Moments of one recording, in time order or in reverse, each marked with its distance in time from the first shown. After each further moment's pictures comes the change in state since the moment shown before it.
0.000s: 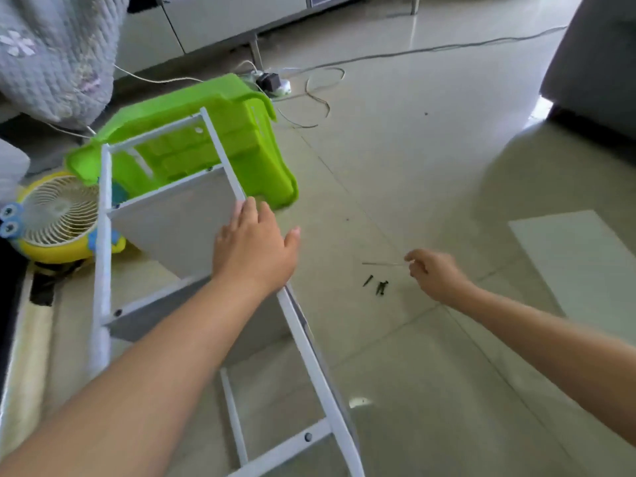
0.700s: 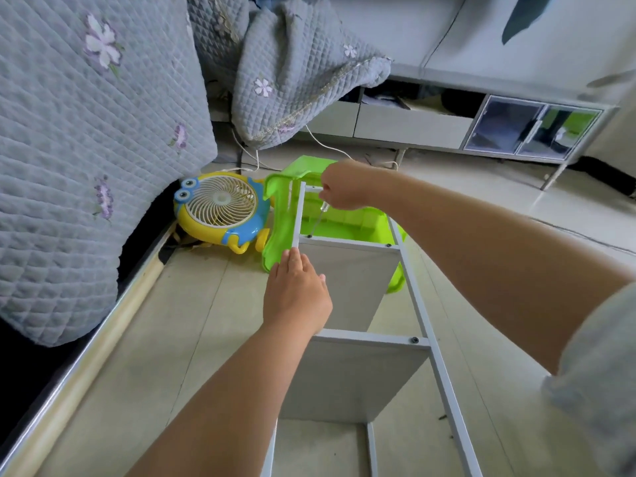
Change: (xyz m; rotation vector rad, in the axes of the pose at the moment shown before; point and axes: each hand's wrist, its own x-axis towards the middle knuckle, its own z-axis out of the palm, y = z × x) left_hand -0.004 -0.143 0.002 -0.298 0.152 -0.341; right_hand -0.001 -0.439 -0.017 -0.678 -0.075 -0.800
